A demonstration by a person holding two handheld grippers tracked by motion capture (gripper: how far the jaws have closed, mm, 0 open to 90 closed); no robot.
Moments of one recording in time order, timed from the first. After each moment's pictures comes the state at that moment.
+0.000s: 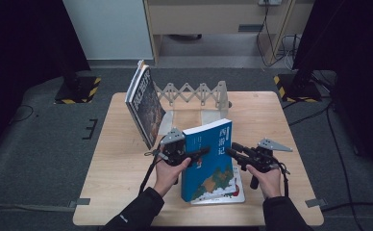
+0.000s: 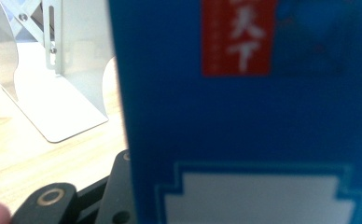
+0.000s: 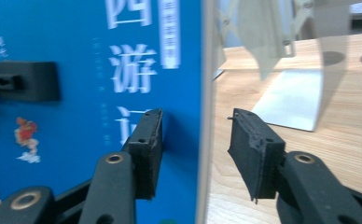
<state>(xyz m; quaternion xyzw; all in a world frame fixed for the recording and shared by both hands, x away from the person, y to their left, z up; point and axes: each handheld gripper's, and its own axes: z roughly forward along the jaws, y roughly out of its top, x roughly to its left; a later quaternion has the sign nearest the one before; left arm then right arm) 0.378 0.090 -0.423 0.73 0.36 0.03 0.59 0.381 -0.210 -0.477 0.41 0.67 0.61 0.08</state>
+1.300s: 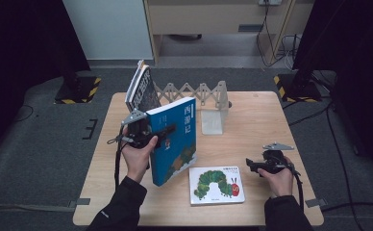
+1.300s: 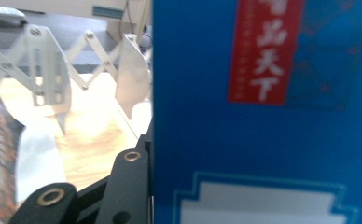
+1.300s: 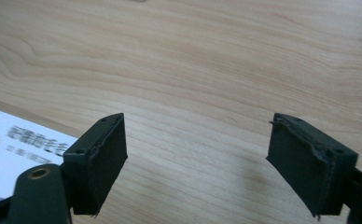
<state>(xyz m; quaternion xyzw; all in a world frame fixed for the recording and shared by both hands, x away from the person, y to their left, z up) 0.392 0.171 -0.362 0.68 0.44 0.13 0.57 0.392 -0.258 -0.513 0.53 0.76 0.34 0.19</state>
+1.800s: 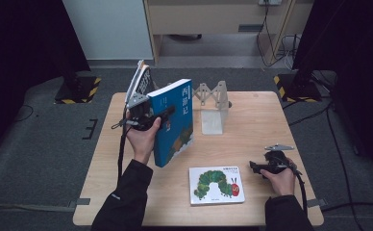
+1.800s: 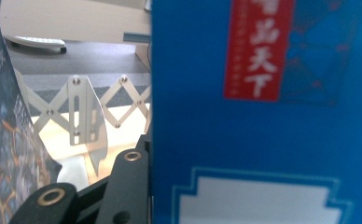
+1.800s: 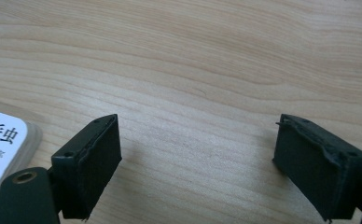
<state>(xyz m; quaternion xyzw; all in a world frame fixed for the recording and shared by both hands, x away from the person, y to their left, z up) 0.430 0.160 -0.343 0.66 0.46 0.18 0.57 0.398 -0.270 -0.528 0.55 0.76 0.30 0.18</state>
